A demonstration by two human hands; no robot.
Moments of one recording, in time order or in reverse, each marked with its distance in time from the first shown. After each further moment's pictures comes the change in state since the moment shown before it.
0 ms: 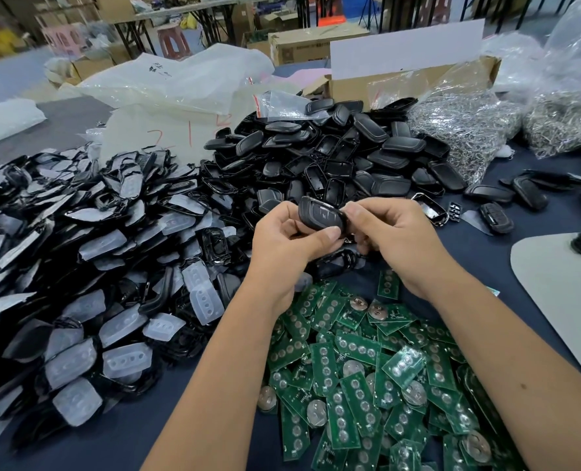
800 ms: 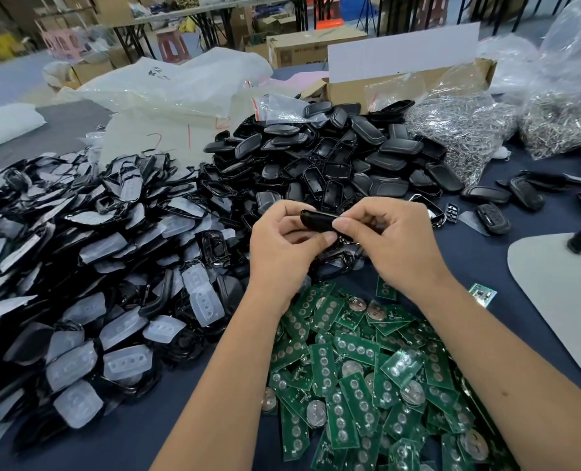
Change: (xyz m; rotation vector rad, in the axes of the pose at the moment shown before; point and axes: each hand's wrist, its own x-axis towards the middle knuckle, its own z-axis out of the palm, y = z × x) left_hand 0.001 -0.001 0.002 0.241 0.109 0.103; right_hand -0.003 -0.005 0.006 -0.260 0.126 -0.273
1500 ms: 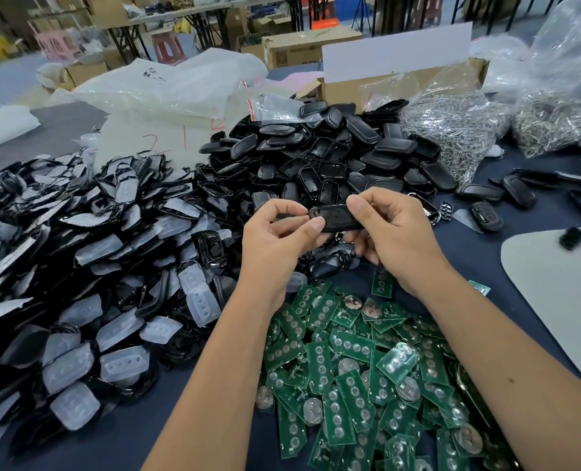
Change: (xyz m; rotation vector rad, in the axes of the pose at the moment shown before) left_hand 0.003 0.001 -0.004 -0.194 -0.015 -0.074; right_hand 0.002 0.001 -0.003 0.312 -0.042 0.253
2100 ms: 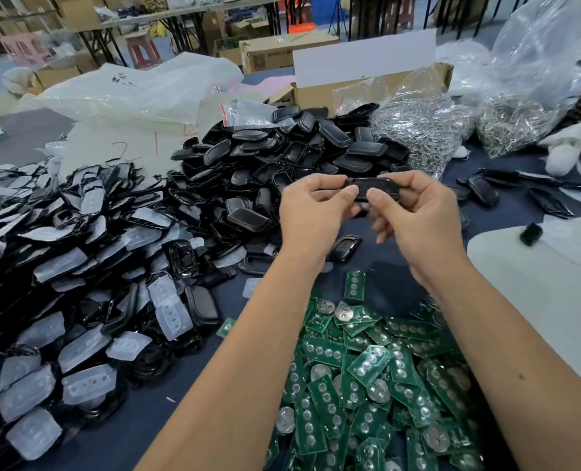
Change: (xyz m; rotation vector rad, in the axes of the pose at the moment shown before) left_hand 0.033 0.002 0.088 0.070 -0.018 -0.025; right_hand 0.001 -0.002 -0.046 0.060 0.317 -0.049
